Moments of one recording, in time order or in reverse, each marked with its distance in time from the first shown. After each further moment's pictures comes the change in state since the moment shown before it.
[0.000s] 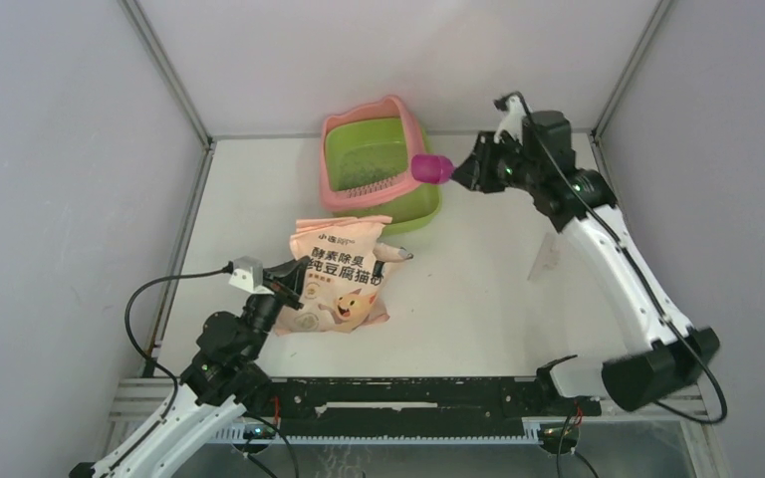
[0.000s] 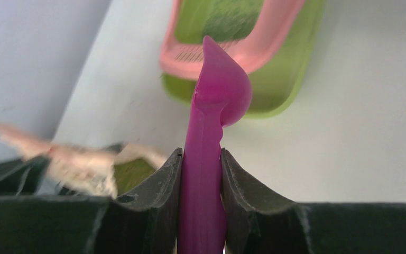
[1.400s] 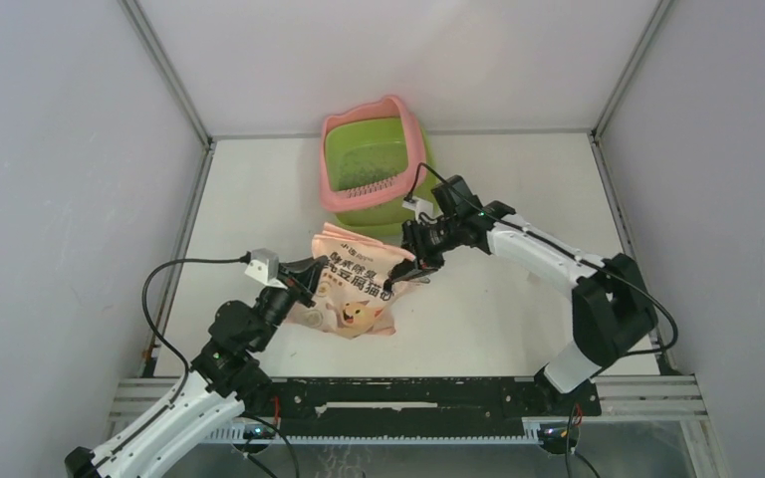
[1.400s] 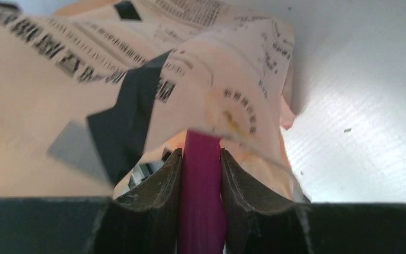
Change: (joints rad) left arm 0.002 0.166 0.000 0.135 0.115 -0.040; right arm 0.228 0.169 -0.372 0.077 -0.543 0.171
